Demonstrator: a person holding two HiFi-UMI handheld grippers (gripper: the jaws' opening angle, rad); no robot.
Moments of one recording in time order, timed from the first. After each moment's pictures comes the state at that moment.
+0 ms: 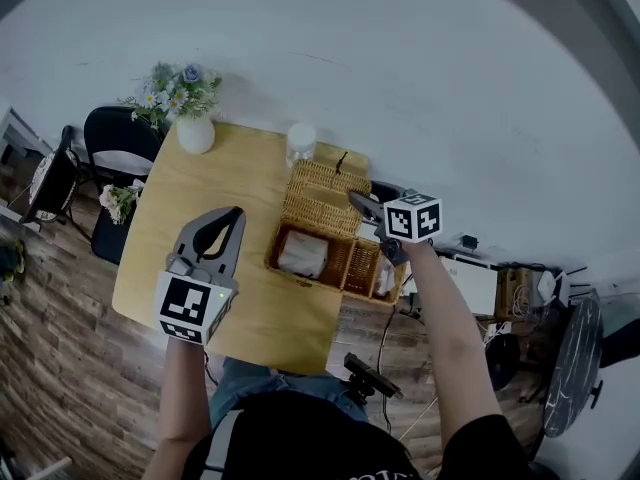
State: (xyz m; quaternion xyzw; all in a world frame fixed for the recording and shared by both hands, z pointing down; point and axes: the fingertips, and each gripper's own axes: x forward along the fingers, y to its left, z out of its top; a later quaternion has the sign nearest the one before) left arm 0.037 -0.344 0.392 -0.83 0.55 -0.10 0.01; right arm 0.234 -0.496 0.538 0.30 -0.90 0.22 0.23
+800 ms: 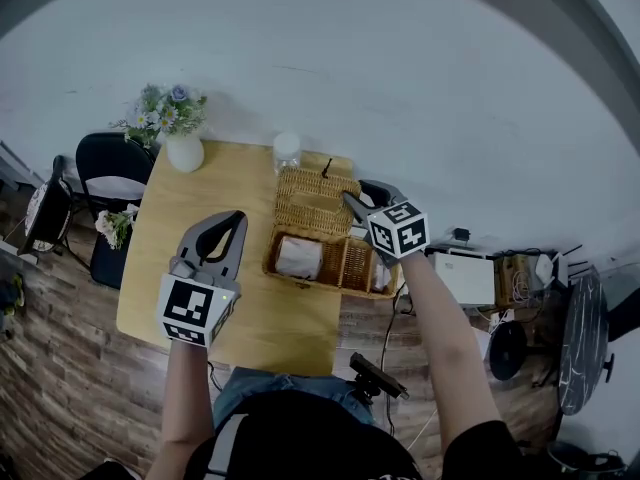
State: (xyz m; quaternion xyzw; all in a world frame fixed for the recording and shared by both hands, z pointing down) left arm 0.051 -0.336 0.383 -0.85 0.52 -0.10 0.02; right arm 0.235 -0.473 0.497 0.36 -0.90 0.08 0.23
